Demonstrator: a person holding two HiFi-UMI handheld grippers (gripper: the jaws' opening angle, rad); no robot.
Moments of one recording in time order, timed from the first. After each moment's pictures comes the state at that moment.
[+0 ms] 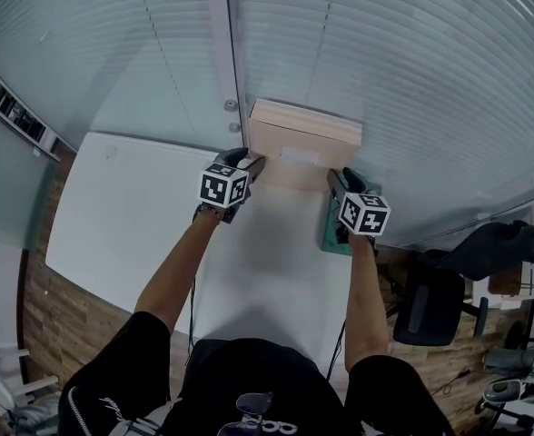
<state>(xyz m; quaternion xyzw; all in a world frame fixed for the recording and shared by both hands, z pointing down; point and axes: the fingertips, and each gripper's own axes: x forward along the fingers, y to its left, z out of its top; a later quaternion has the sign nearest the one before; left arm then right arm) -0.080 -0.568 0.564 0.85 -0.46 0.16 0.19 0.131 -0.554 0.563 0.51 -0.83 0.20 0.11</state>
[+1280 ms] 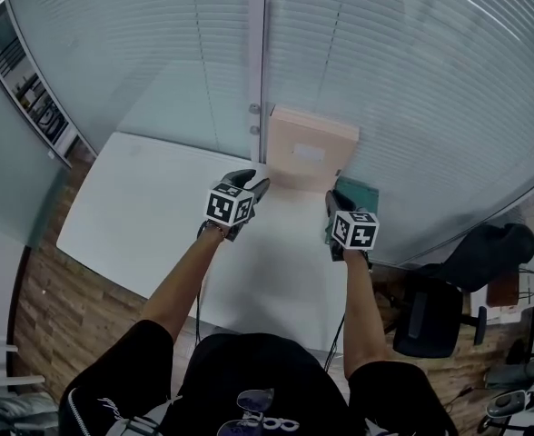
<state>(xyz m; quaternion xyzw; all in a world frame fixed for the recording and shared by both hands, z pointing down) -0.088 -0.450 0.520 0.86 -0.46 0.15 0.15 0.101 -0.449 0.538 0.49 -0.84 0.17 0.13</state>
